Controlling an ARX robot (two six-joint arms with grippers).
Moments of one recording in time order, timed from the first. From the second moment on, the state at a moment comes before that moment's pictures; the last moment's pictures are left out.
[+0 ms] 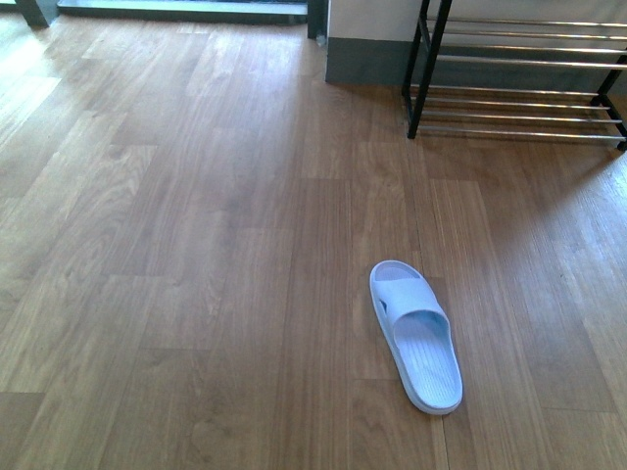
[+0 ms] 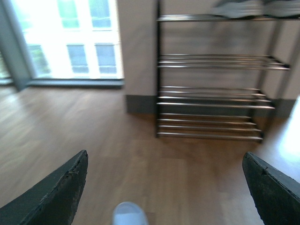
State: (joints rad) left arm -0.04 0.57 0.15 -0.07 -0.32 -0.12; right arm 0.08 0.05 0.02 0.06 0.24 0.02
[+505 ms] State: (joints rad) left arm -0.04 0.57 0.15 -0.07 -0.32 -0.12; right arm -0.08 1.71 0.31 0.92 0.13 -0.05
